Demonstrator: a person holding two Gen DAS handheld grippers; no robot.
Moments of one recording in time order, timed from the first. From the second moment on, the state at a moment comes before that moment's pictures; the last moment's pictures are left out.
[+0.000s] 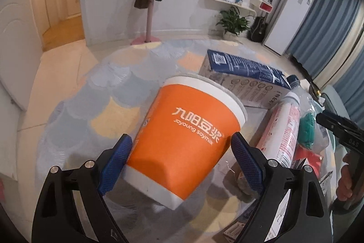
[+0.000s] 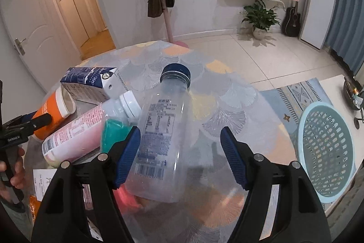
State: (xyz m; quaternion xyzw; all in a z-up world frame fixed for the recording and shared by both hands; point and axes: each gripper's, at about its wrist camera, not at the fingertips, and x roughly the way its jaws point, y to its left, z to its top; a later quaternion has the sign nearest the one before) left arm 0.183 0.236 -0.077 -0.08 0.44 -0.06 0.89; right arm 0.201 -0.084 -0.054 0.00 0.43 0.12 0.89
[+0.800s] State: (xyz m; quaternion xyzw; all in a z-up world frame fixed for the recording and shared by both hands) left arm 0.149 0.187 -0.036 -0.10 0.39 -0.06 0.92; right arm 0.200 -0.097 -0.042 0.02 0.41 0.11 0.90
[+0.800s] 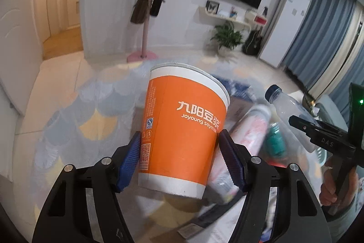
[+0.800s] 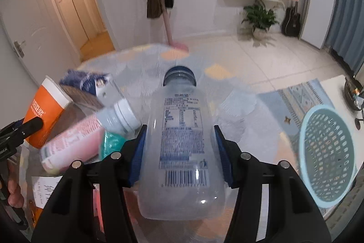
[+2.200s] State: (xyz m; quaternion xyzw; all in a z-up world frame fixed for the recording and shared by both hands) left arm 0.237 -0.221 -0.075 -0.02 0.45 -0.28 0.85; right arm 0.172 -0.440 -0.111 0.22 0.44 -0.15 0.86
